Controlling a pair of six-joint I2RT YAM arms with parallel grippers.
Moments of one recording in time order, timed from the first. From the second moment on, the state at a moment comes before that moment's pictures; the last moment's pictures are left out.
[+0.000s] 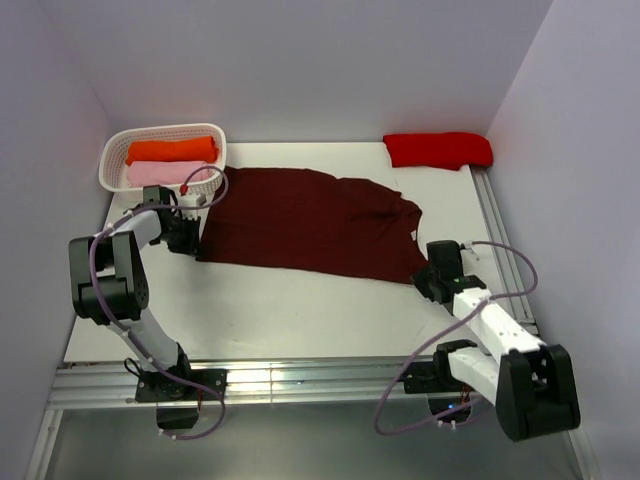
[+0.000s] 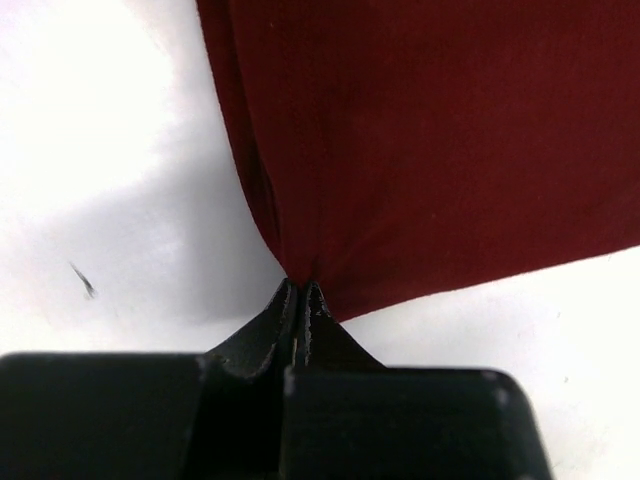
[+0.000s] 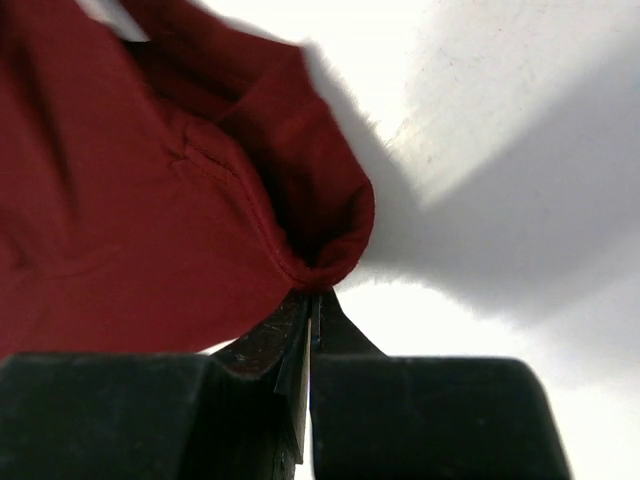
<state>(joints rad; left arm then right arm) 0.14 1.76 1.06 -0.48 0.35 0.28 0.13 1.06 0.39 -0.30 0.17 1.03</state>
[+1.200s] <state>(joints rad) 0.15 1.42 0.95 -0.93 0.29 0.52 0.18 0.52 0.50 -0.96 0.06 1.00</state>
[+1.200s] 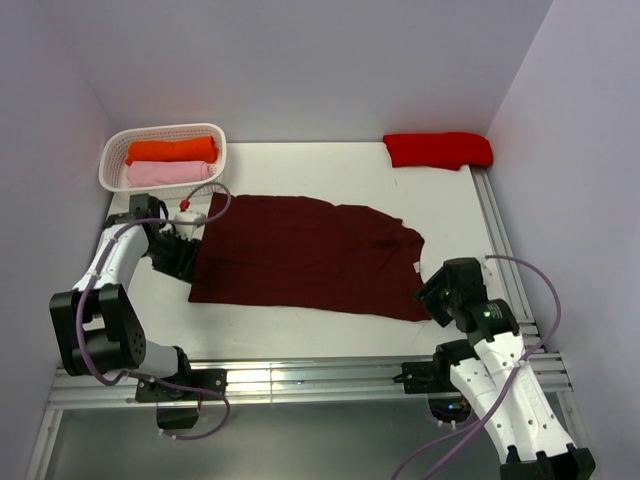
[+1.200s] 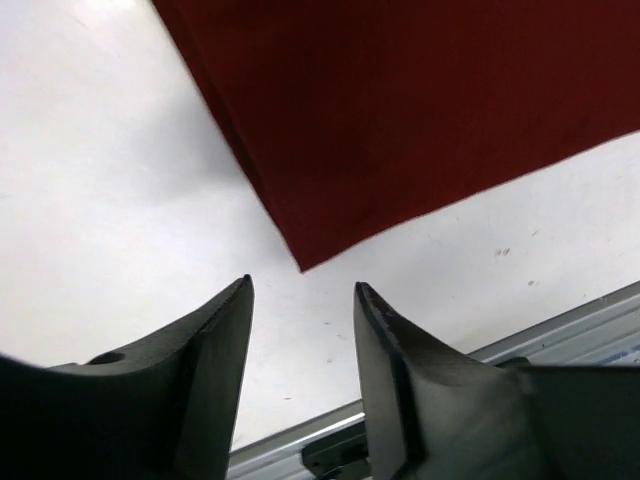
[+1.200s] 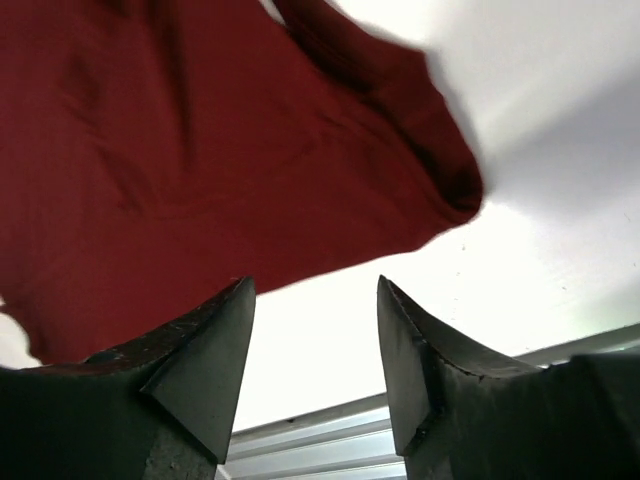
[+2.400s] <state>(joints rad) -0.11 2.07 1.56 -0.42 0.13 0.55 0.06 1.69 1.25 -0.45 0.05 0.63</state>
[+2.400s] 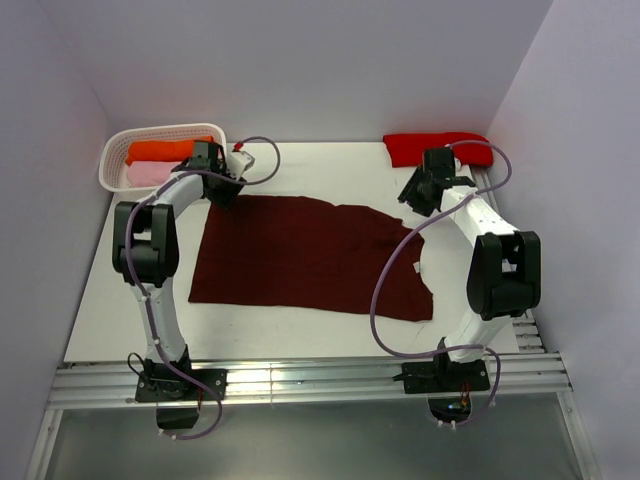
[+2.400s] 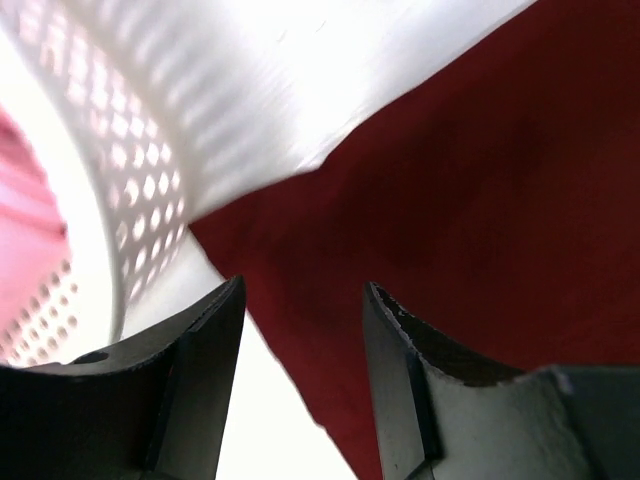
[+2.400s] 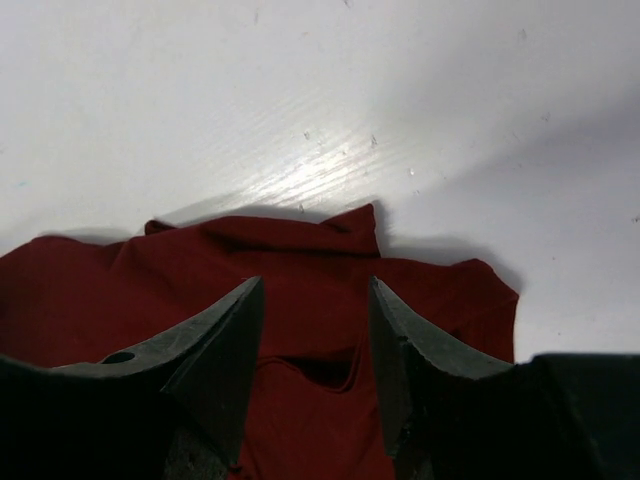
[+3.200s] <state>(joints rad) -0.15 2.33 1.94 -0.68 0.25 0.83 0.02 1.74 1.25 -0.41 0.04 0.60</state>
